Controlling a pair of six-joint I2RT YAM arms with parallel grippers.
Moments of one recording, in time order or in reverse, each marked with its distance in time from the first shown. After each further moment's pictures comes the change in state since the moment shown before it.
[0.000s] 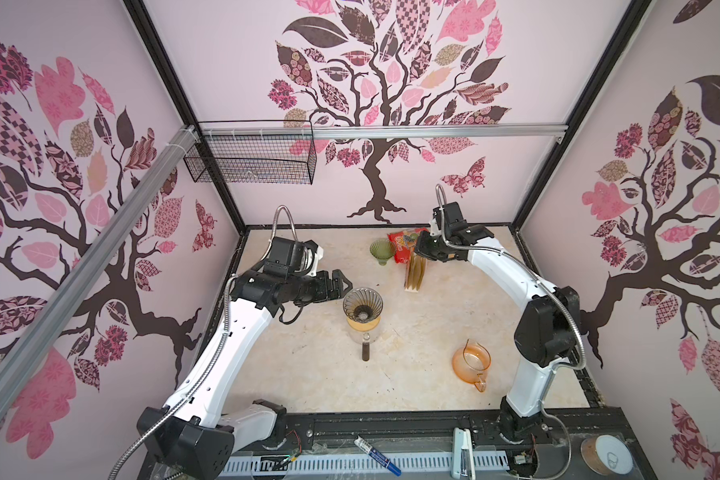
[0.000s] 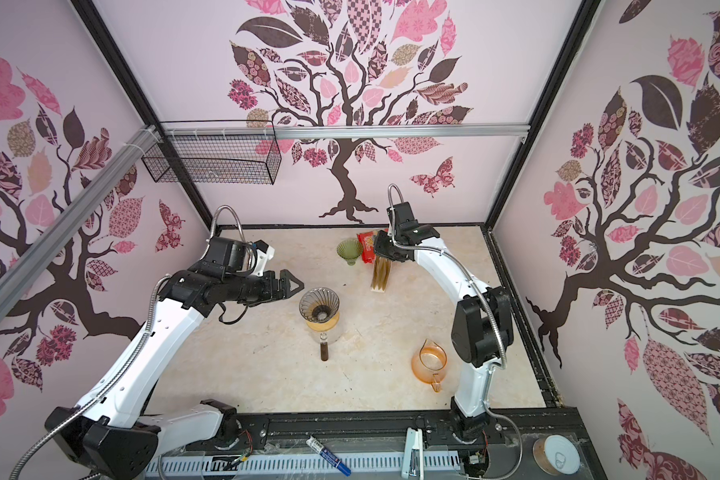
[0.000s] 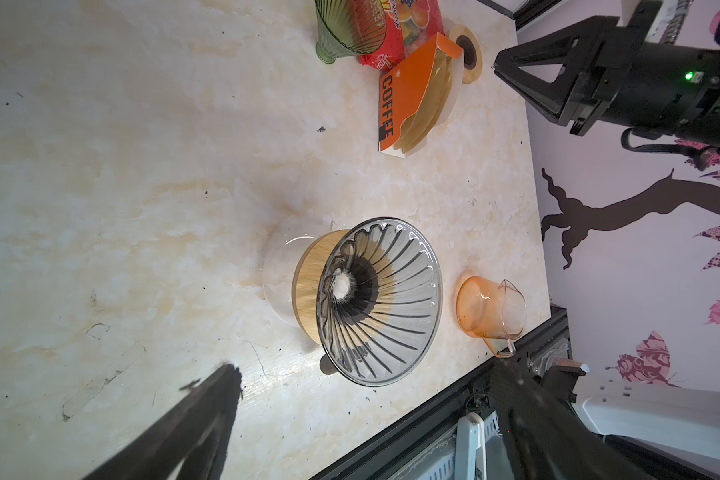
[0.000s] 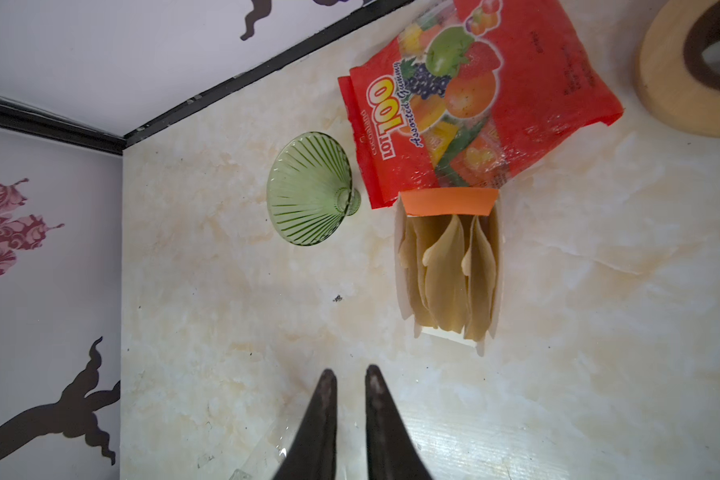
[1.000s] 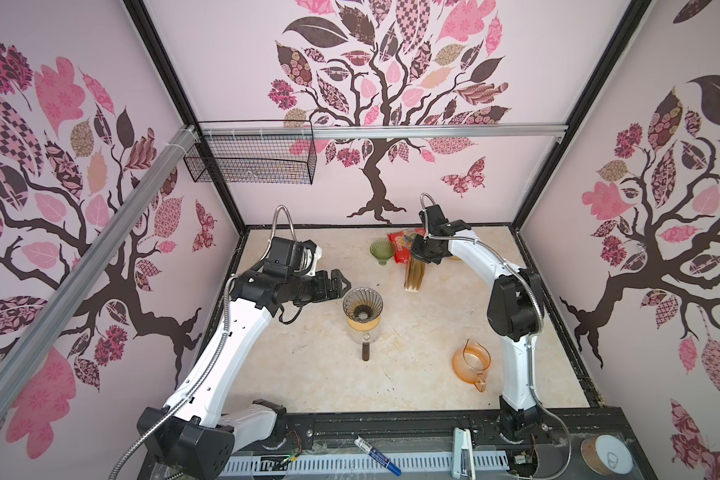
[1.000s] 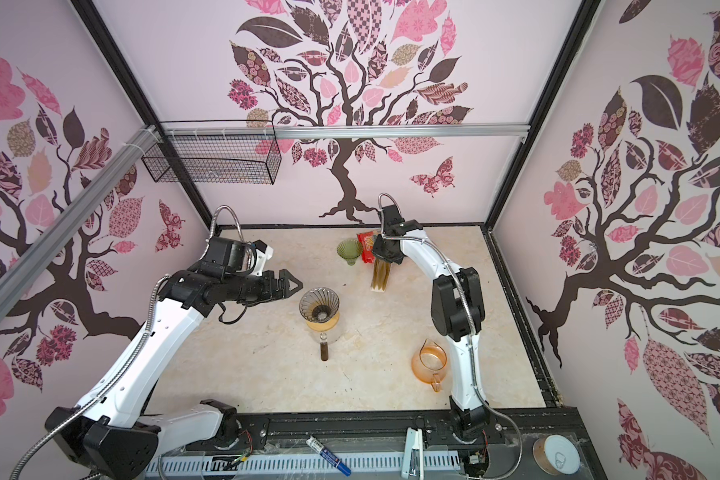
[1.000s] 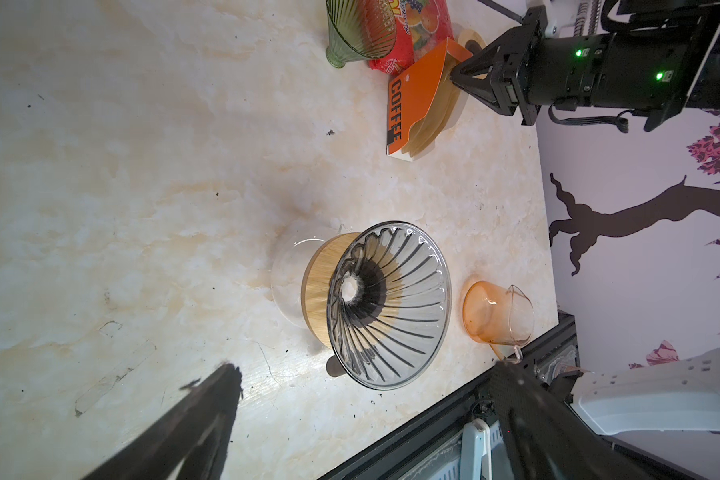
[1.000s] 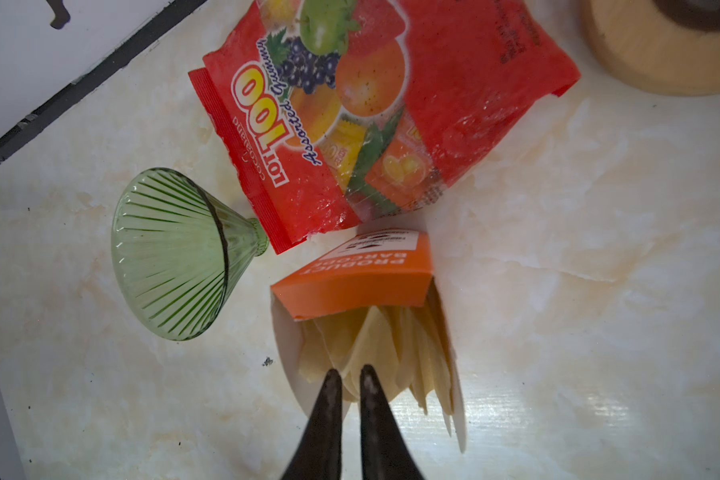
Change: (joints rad) left arm 0.003 0.000 -0.001 -0.001 -0.019 0.000; right arm -0.004 0.274 0.237 -0.153 0.126 0.084
